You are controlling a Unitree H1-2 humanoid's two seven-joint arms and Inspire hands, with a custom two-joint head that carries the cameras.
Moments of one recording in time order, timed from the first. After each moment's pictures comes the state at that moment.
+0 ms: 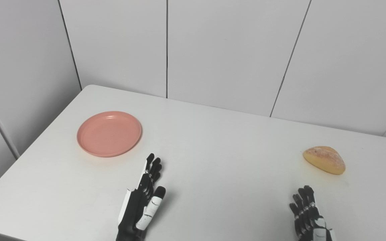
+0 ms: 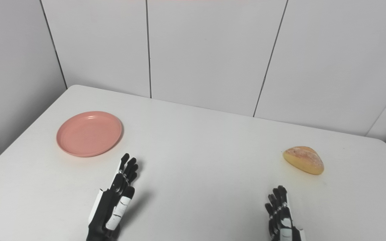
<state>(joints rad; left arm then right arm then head) 0.10 0.00 -0.07 -0.01 0.00 -0.36 0.00 0.10 0.02 0.03 -0.03 0.18 -0.22 0.11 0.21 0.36</state>
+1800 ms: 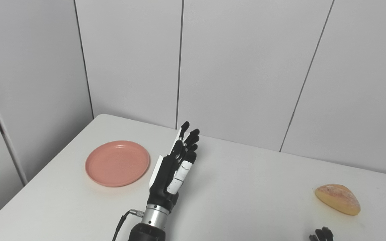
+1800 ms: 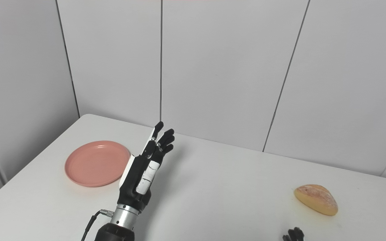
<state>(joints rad) -0.24 0.03 0.01 -0.14 -0.02 -0.06 0.02 0.10 0.03 0.03 -0.02 0.20 -0.26 0.14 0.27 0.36</state>
